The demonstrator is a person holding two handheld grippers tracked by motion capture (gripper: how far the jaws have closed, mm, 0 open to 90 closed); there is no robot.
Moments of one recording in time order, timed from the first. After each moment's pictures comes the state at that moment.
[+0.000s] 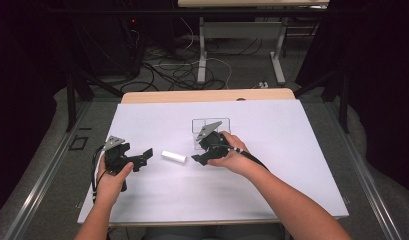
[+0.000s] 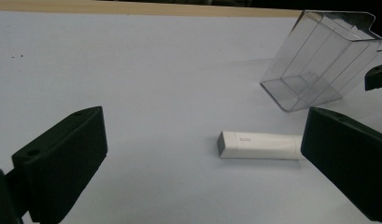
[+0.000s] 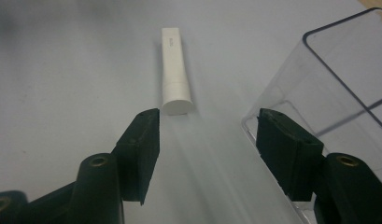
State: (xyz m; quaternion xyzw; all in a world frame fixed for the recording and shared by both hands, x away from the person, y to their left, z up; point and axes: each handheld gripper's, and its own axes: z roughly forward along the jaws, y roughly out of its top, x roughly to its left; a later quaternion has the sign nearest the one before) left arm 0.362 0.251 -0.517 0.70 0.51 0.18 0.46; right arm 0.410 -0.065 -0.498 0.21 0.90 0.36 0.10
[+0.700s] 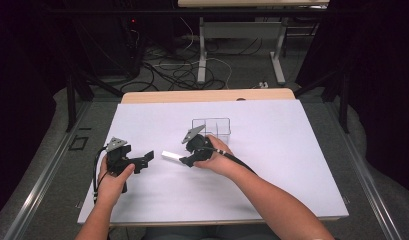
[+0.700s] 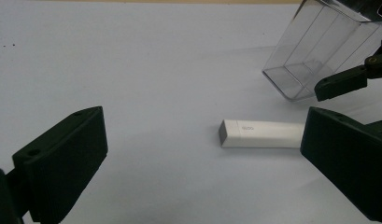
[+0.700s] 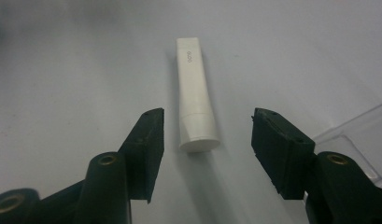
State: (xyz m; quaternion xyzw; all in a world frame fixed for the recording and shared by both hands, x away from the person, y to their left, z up) left arm 0.363 0.249 -0.525 0.71 0.51 0.18 0.45; right arm 0.420 -0.024 -0.526 0.20 0.91 0.36 0.09
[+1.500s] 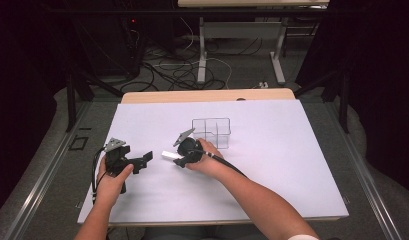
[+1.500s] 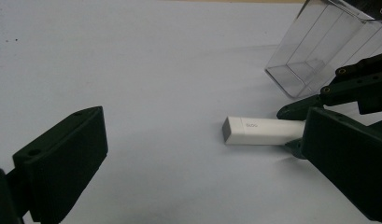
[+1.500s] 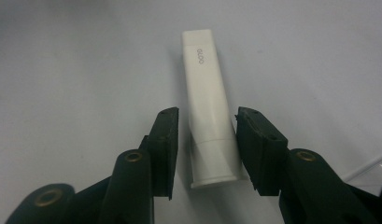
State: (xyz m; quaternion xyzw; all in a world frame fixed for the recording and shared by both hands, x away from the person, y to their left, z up) left arm 0.363 0.252 -0.526 0.71 0.51 0.18 0.45; right arm 0.429 0.003 -0.551 0.22 0.91 0.34 0.07
